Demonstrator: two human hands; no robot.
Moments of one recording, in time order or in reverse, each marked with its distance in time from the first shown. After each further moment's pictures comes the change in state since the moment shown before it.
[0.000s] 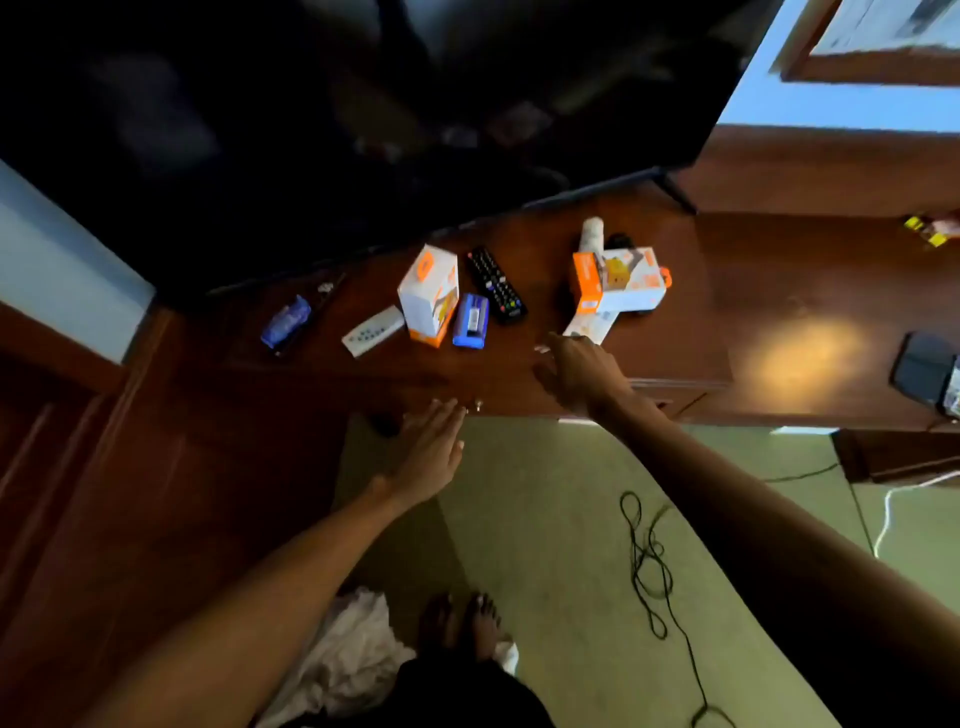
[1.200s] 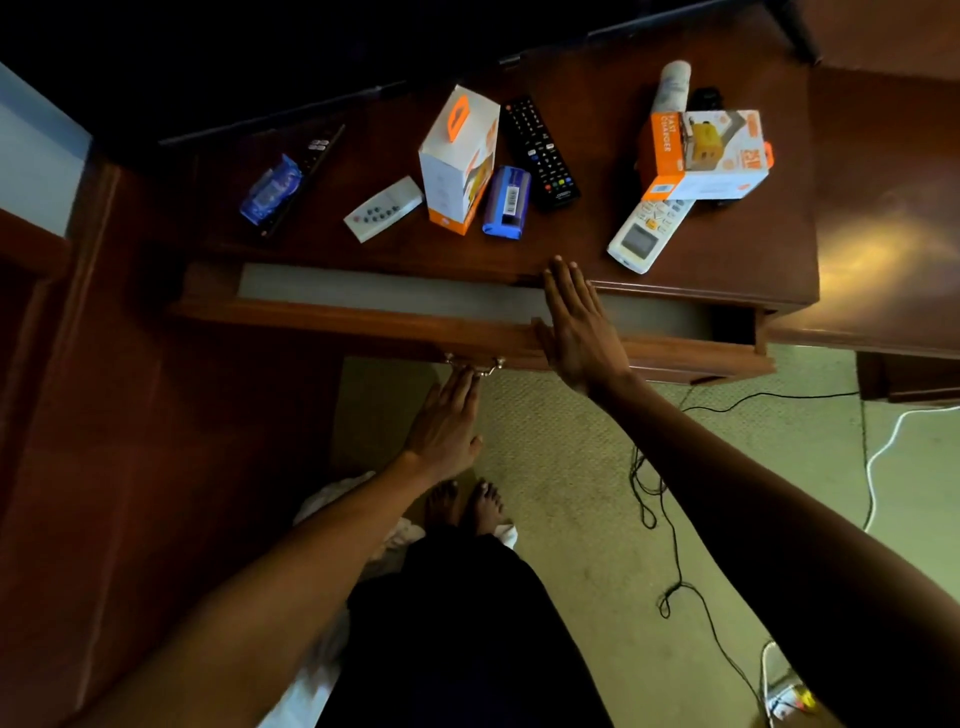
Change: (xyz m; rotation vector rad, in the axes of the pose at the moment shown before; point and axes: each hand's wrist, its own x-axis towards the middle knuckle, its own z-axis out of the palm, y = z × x) left_hand -0.045 -0.008 0.079 0.006 -0.369 -0.032; right_hand 0.009 0.015 0.130 -0.103 -0.021 -0.161
